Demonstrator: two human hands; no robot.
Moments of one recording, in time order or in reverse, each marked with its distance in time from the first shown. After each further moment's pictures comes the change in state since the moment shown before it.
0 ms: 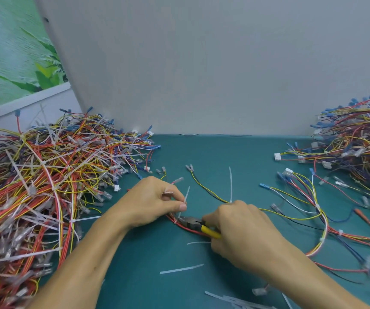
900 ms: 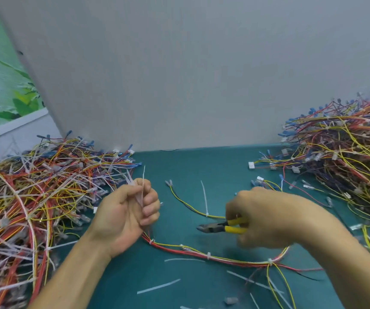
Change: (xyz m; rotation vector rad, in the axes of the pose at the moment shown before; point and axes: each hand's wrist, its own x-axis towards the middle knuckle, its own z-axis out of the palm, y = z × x) left_hand -0.003 0.027 0.007 -1.394 -0.004 -0.087; right_hand -0.023 0.067 -0.051 0.025 -0.171 0.072
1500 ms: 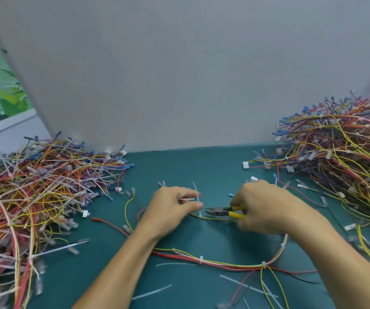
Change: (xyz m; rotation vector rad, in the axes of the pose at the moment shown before) left_hand 0.060 -0.057 0.028 1.107 0.081 0.202; right_hand 0.030 0.037 0.023 0.008 0.165 0.084
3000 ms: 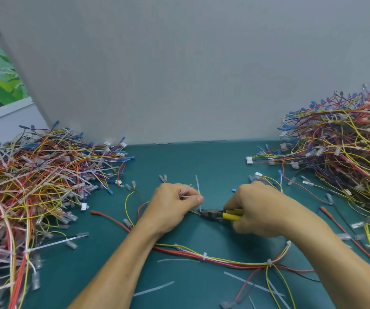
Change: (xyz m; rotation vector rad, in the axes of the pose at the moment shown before) left_hand 0.001 -0.009 0.001 -0.051 0.009 -0.019; right_hand 0.005 -0.012 0.008 0.083 -0.064 -0.067
